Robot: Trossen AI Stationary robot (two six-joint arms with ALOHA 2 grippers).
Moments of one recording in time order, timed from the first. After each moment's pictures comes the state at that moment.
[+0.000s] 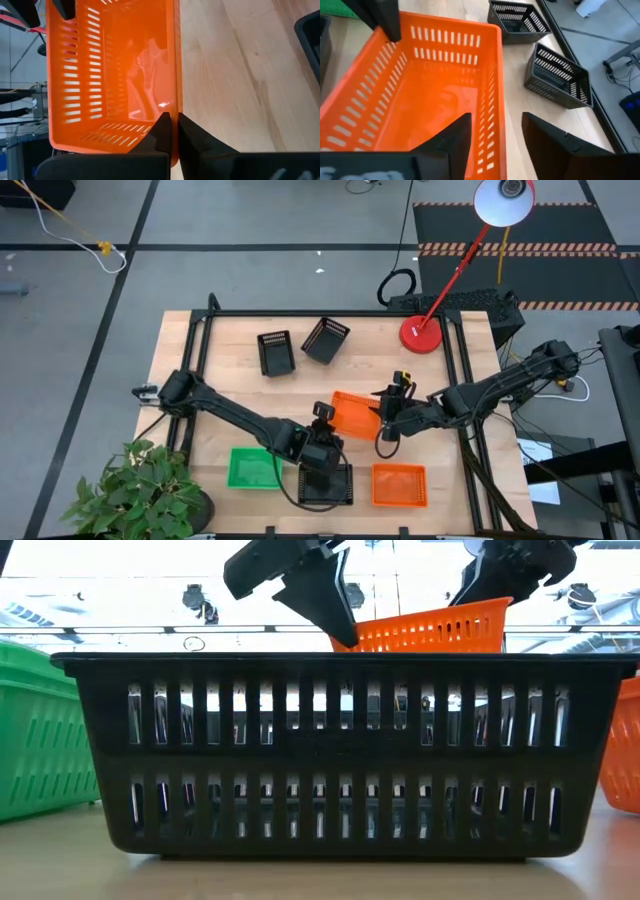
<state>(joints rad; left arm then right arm) -0.39 2.02 1.68 -0.76 -0.62 0.16 0.38 1.19 0.82 -0.47 0.63 0.20</state>
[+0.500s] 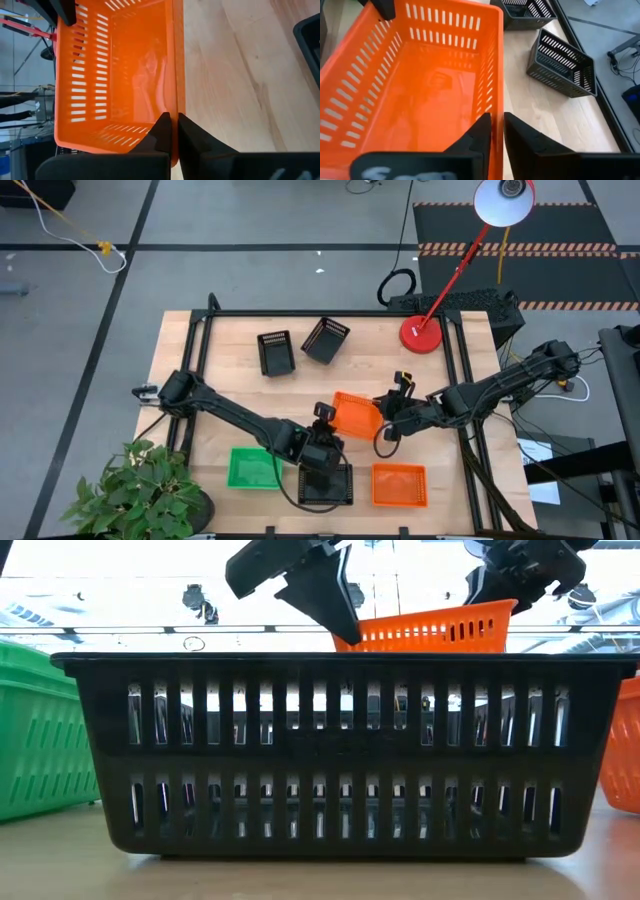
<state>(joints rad) -0.40 2.02 1.68 -0.74 -0.63 0.18 0.37 1.19 0.82 -0.53 0.59 0.22</state>
